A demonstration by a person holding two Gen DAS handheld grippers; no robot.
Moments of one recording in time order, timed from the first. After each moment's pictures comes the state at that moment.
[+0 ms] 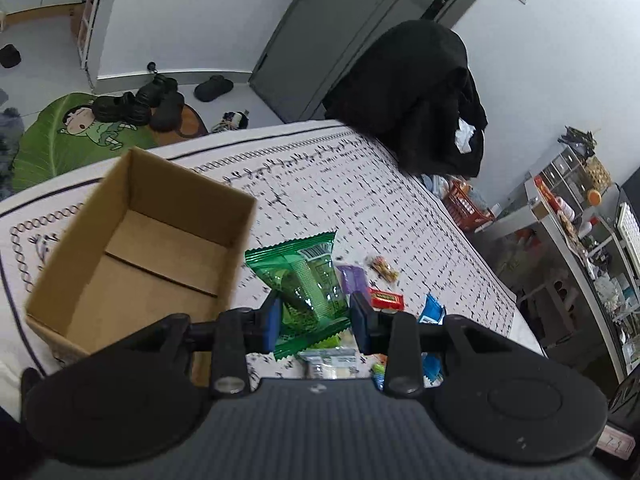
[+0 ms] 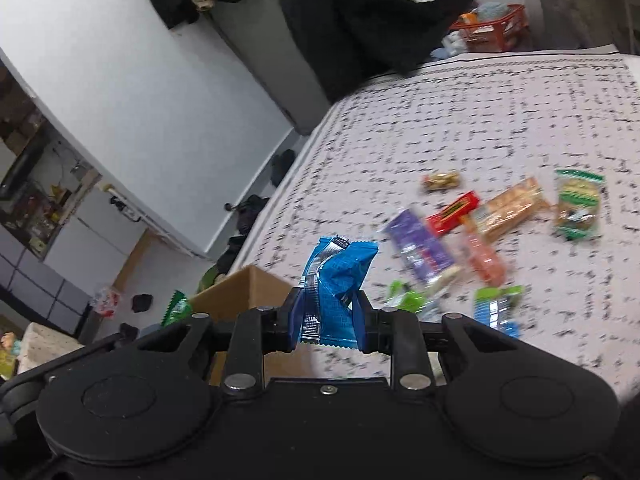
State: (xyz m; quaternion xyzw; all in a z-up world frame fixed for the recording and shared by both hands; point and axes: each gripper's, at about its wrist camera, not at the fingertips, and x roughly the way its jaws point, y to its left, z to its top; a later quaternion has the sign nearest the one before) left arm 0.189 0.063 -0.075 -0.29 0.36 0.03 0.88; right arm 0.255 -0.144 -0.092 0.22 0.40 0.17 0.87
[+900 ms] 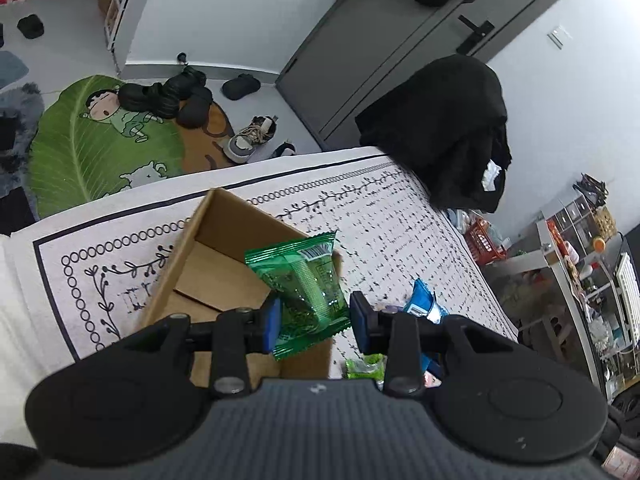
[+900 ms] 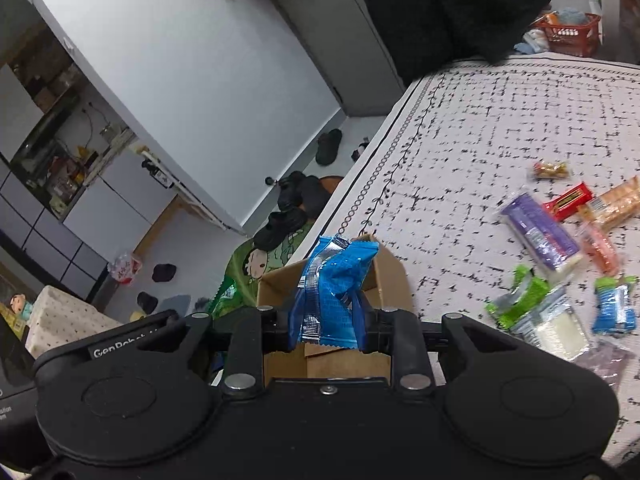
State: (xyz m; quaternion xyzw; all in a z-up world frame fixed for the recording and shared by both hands) left arm 0.190 0.175 -0.082 -0.34 0.36 0.03 0.86; right arm 0.253 -0.025 -0.078 0.19 0.41 0.22 0.87
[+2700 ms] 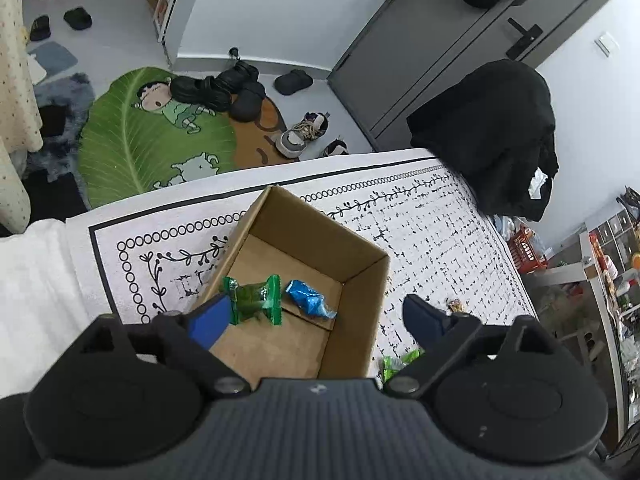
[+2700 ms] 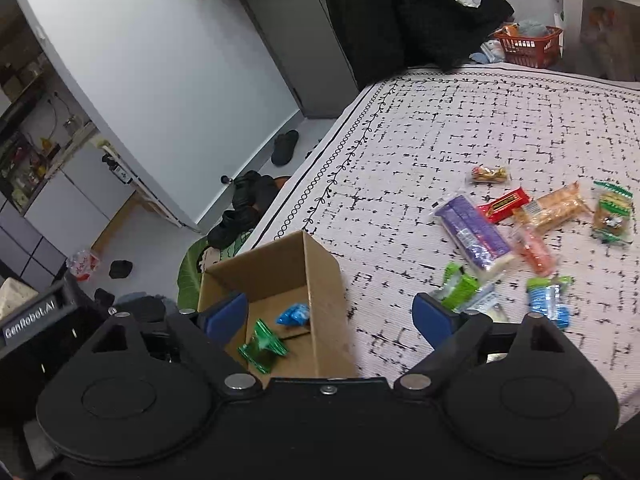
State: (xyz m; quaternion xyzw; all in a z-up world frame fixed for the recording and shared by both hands) left arm 0.175 0.178 -0.070 -0.34 0.39 0.11 0.85; right arm 0.239 -0.061 -0.074 0.15 0.41 0.16 0.88
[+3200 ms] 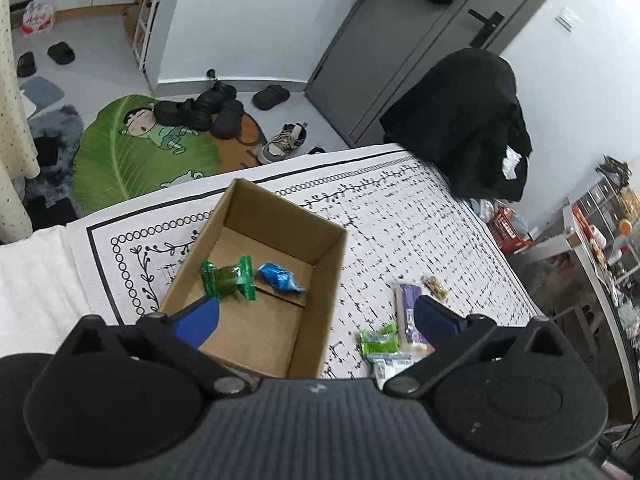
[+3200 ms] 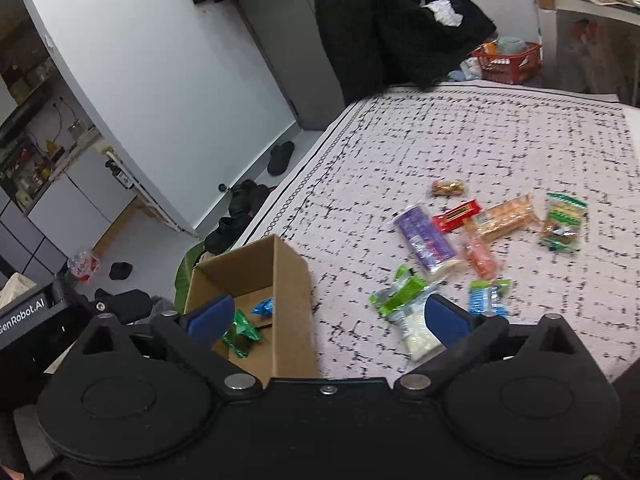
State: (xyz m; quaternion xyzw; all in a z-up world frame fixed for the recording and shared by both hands) left arm 0.146 0.126 -0.040 -0.29 0.38 0.09 0.88; right arm 0.208 -0.120 -0.054 0.14 0.40 0.16 0.89
